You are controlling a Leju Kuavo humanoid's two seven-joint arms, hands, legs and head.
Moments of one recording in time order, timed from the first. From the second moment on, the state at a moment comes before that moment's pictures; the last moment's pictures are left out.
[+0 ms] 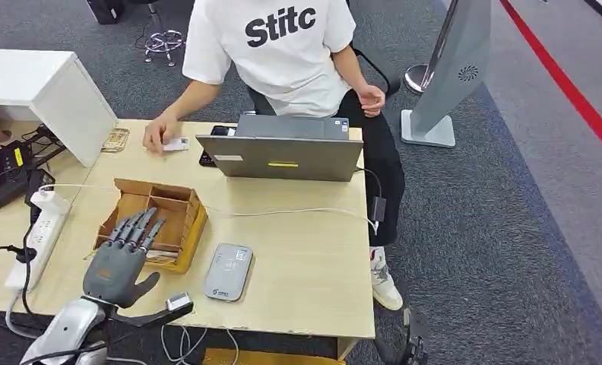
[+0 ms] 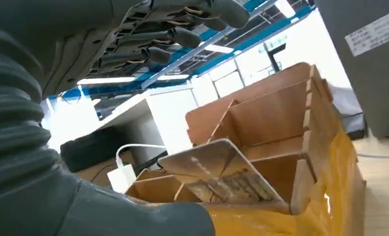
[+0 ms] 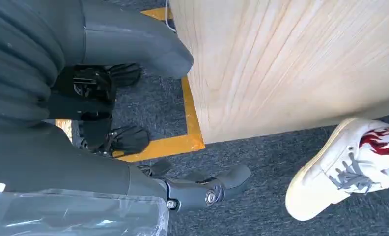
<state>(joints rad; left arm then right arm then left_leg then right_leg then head) -0.05 0.30 -0.28 -1.41 -1.25 0.17 -0.16 -0.19 0.18 -0.25 -0.31 -0.01 -0.16 -0.40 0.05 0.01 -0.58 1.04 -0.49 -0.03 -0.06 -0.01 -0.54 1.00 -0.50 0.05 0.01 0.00</state>
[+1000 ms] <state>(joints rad) -0.07 0.24 -0.25 -1.33 -1.27 0.16 -0.17 -0.20 0.18 -0.25 -0.31 -0.01 -0.16 -0.40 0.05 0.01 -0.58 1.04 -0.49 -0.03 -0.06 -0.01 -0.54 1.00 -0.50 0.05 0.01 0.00</state>
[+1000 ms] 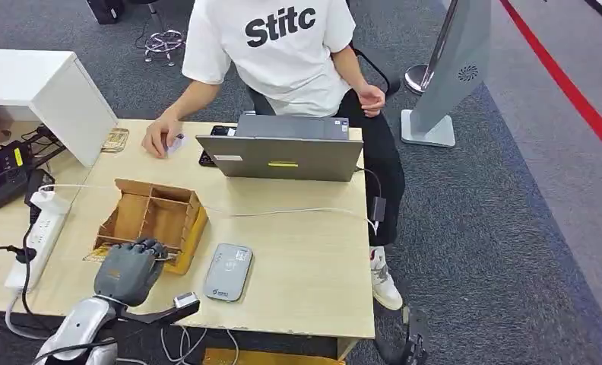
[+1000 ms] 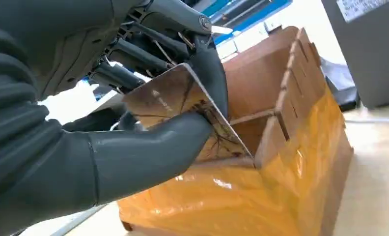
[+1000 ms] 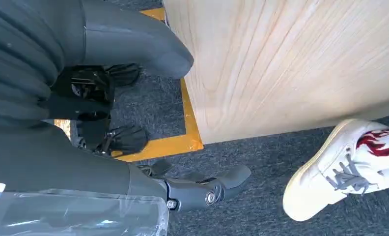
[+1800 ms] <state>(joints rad) -0.35 0.22 -0.17 -1.31 -1.31 0.15 -0.18 -0.21 0.18 -0.23 -0.31 0.01 -0.16 -0.36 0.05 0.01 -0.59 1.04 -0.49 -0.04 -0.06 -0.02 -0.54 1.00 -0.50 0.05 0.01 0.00</state>
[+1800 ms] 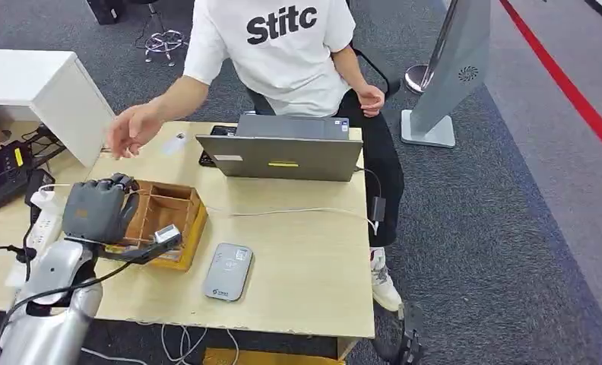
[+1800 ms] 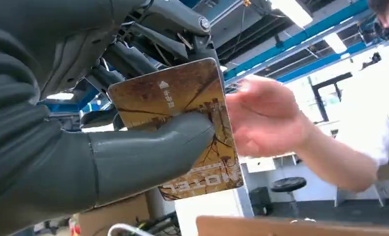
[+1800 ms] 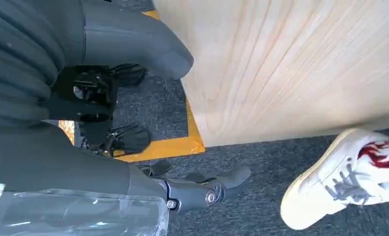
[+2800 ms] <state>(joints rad) -0.33 0.11 -0.11 -1.36 -1.17 0.35 -0.23 -0.22 0.19 -0.18 -0.31 -0.02 -0.22 -0.36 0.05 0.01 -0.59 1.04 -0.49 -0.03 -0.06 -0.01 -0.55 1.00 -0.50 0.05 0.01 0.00</state>
